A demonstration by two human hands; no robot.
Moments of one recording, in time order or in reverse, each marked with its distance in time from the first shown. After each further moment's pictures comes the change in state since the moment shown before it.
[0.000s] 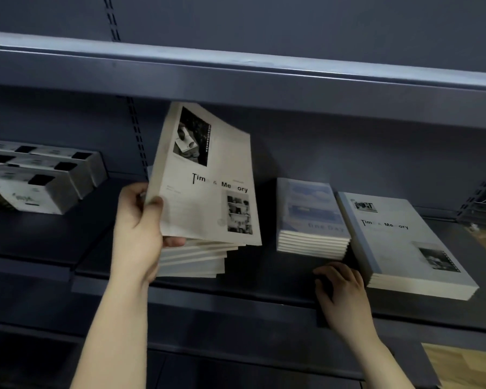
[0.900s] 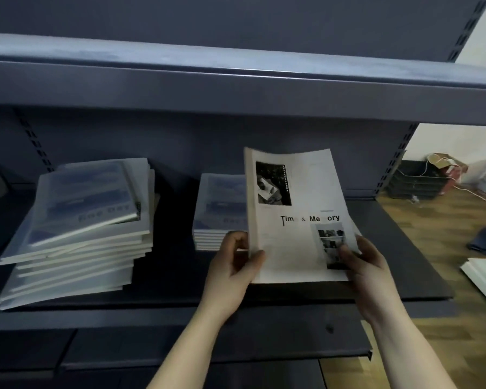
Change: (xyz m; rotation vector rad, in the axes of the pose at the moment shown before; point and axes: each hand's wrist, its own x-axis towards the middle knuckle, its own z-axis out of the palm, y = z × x) left_hand -0.129 -0.065 0.199 0.036 -0.667 -0.017; right_hand 0.015 0.102 -0.131 1.192 0.105 0.639
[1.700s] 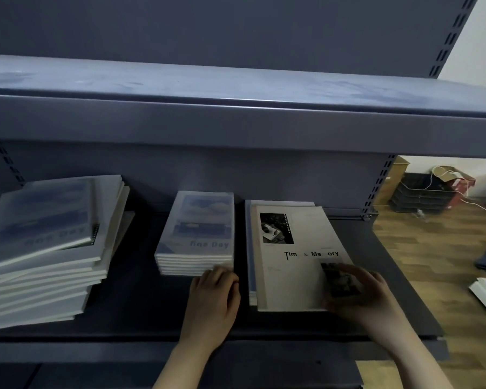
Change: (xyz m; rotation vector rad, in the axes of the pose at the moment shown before) left_hand 0.031 -0.063 0.041 0.965 0.070 0.279; right_hand 0.043 -0.011 -0.076 -0.958 -0.126 -0.041
